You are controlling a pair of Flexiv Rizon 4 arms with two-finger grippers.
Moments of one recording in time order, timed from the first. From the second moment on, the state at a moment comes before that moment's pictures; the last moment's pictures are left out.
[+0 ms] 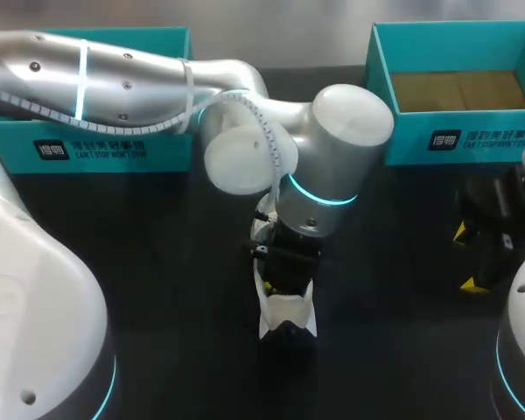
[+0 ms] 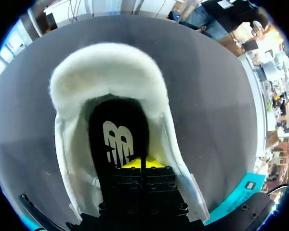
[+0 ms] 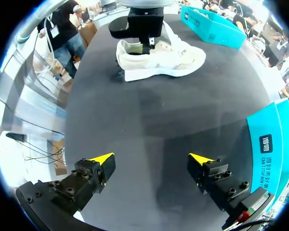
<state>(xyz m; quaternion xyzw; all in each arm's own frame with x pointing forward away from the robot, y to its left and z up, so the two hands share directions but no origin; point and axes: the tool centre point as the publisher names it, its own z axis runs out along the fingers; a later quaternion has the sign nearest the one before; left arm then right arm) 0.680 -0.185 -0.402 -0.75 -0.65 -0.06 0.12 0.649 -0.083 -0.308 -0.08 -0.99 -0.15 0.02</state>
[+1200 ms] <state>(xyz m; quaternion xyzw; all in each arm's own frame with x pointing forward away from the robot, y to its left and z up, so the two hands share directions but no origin) 0.638 -0.218 -0.404 -0.76 -0.65 0.05 0.08 0.649 -0.083 -0.308 -0.08 -0.99 -0.15 0.02</state>
